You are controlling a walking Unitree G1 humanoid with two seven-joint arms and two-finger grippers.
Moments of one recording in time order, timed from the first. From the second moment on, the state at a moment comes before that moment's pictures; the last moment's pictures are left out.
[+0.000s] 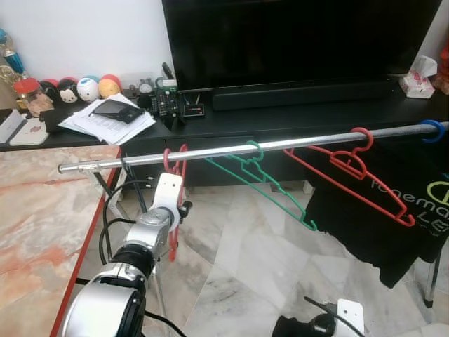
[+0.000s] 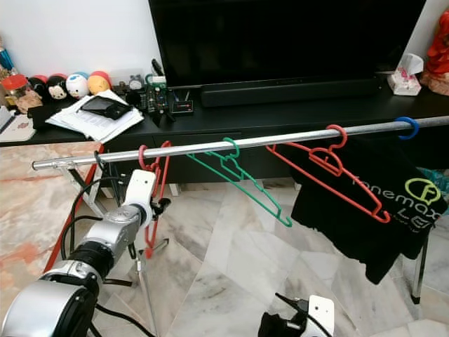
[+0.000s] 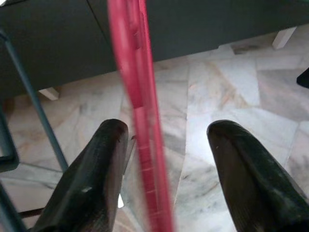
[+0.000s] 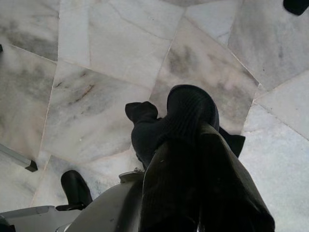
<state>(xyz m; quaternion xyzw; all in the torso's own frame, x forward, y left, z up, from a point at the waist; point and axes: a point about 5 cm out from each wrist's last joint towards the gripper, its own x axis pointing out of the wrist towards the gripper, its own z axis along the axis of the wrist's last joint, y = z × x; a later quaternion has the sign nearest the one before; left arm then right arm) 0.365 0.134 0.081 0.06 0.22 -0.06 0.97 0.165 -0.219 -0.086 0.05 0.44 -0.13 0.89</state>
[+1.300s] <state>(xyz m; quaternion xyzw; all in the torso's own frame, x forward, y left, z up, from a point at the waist) 0.368 0.129 0.084 0.06 0.18 -0.07 0.98 0.166 -0.218 -0.086 0.05 0.44 -0.13 0.89</state>
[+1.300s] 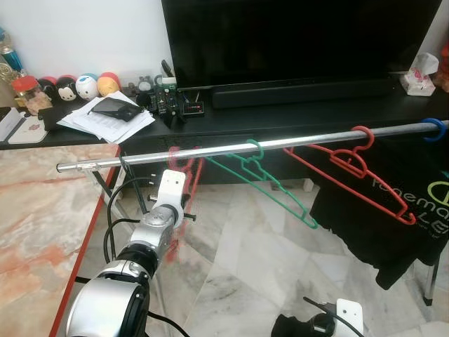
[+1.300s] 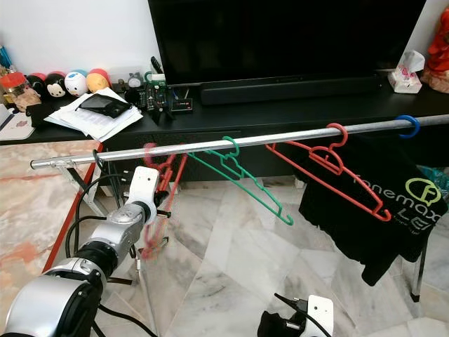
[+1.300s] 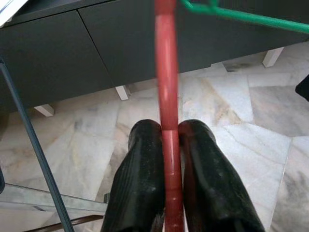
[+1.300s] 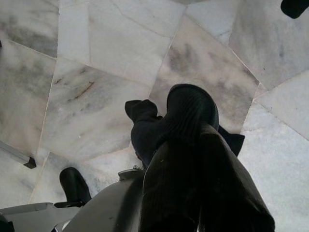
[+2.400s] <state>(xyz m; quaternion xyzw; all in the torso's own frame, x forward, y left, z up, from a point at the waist) 0.291 0.185 0.021 0.19 0.15 -0.12 0.96 0.164 -0.218 -0.087 0.04 0.44 -0.13 0.89</state>
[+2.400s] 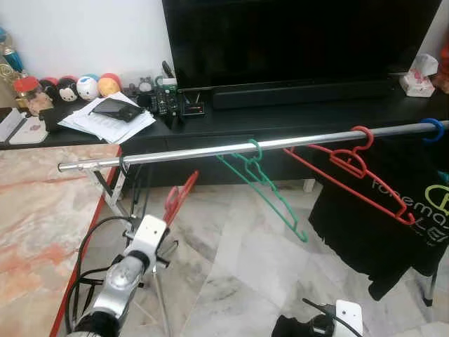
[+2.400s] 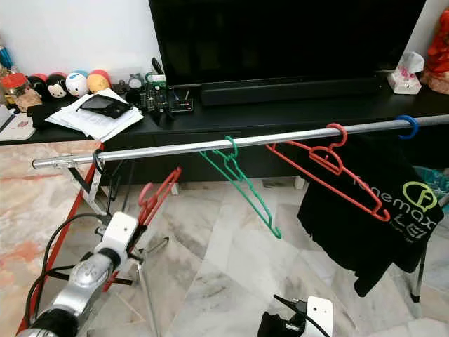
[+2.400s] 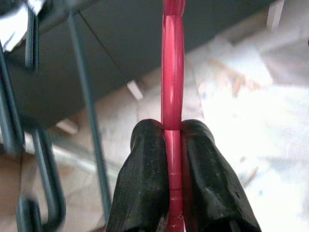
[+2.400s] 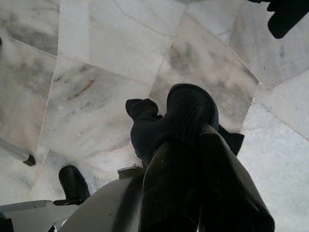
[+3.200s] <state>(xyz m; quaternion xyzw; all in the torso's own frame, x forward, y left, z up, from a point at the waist) 0.176 0.205 -0.086 0.17 0.49 -0.06 0.85 0.162 -0.219 -0.087 0.04 0.45 -0.13 0.88</state>
